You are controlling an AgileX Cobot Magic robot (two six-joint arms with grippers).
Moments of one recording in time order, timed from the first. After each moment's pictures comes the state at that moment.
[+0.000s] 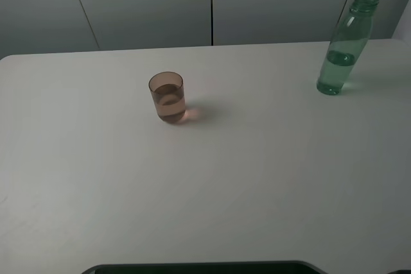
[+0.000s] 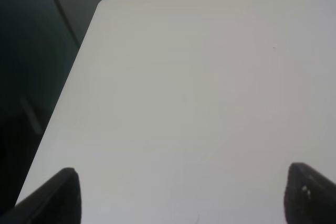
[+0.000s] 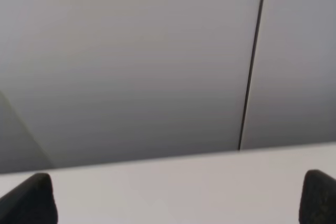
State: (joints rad) left arm -0.07 0.00 -0.51 0.16 1.08 -0.02; right arm -0.03 1.50 -1.09 0.09 0.23 -0.01
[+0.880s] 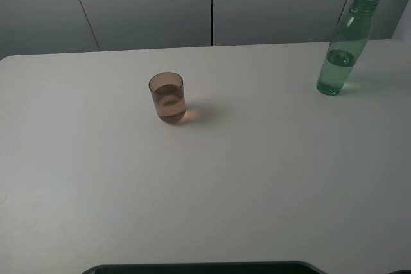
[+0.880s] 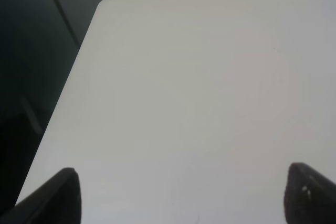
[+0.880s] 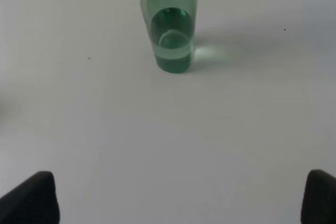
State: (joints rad) left arm -0.07 0.00 -0.51 0.16 1.08 -0.02; right arm -0.05 0.85 -1.10 0.04 1.22 0.01
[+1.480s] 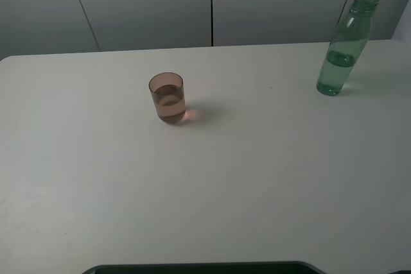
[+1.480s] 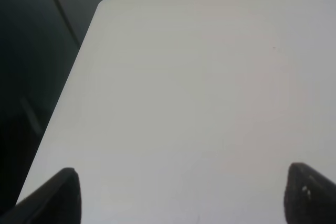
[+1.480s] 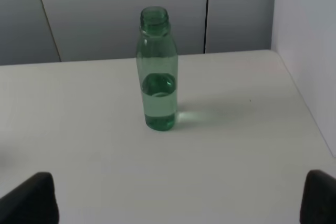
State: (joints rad) left arm -0.07 0.00 -0.51 0.15 1.08 -0.02; right arm -0.05 0.10 -0.75 0.00 1.15 0.01
